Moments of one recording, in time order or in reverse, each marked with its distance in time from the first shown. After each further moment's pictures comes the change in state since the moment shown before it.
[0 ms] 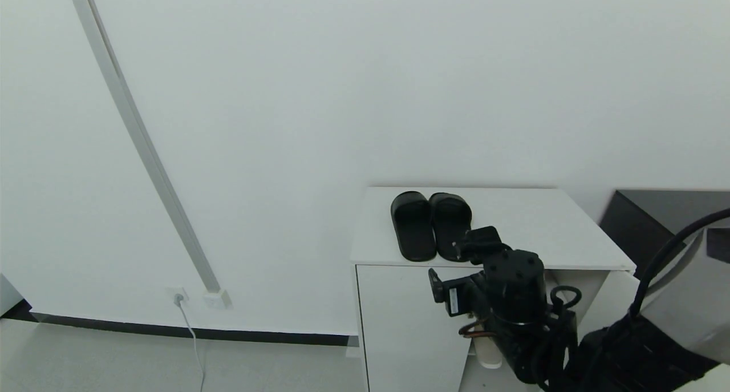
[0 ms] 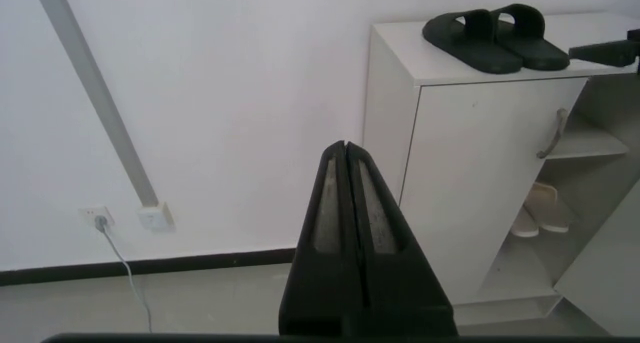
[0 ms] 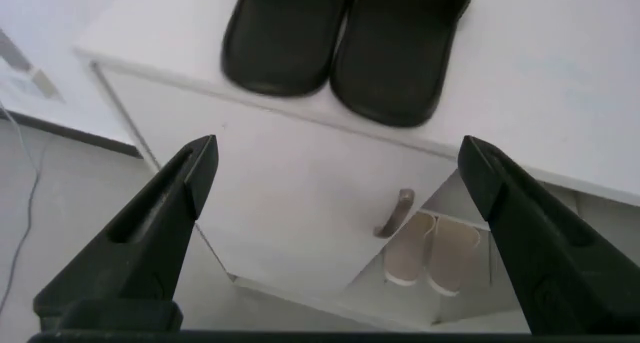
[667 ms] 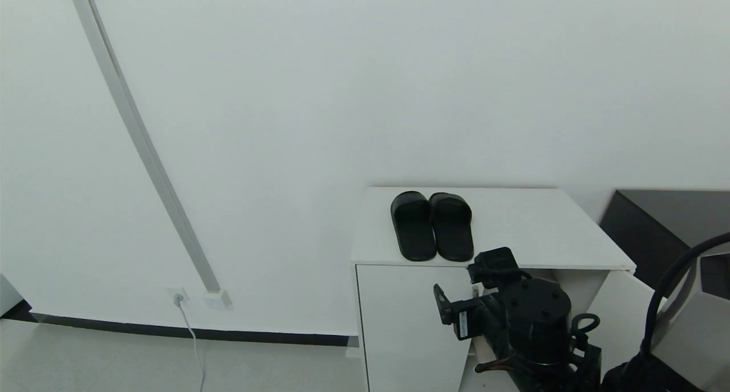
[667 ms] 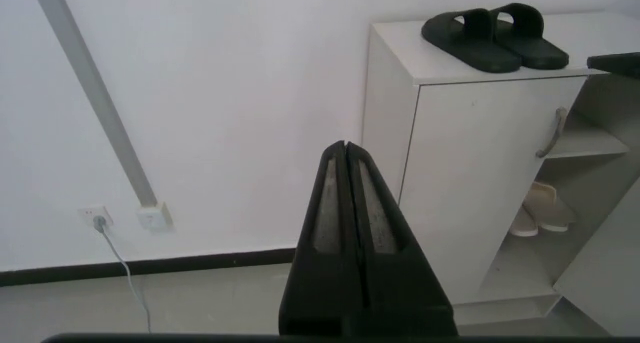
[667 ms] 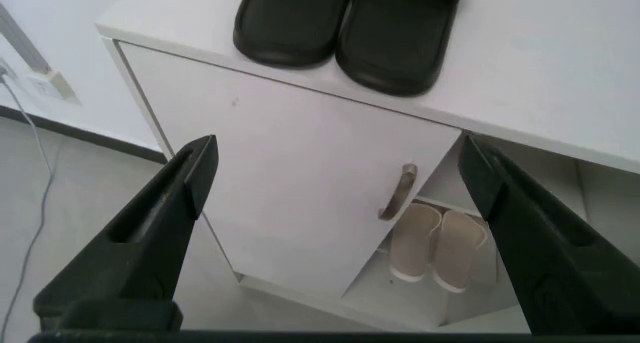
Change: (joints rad) left arm 0.000 0.000 0.000 0.000 -0.002 -0.001; right arm 0.047 0.000 0.191 -0.232 -0.021 -0.002
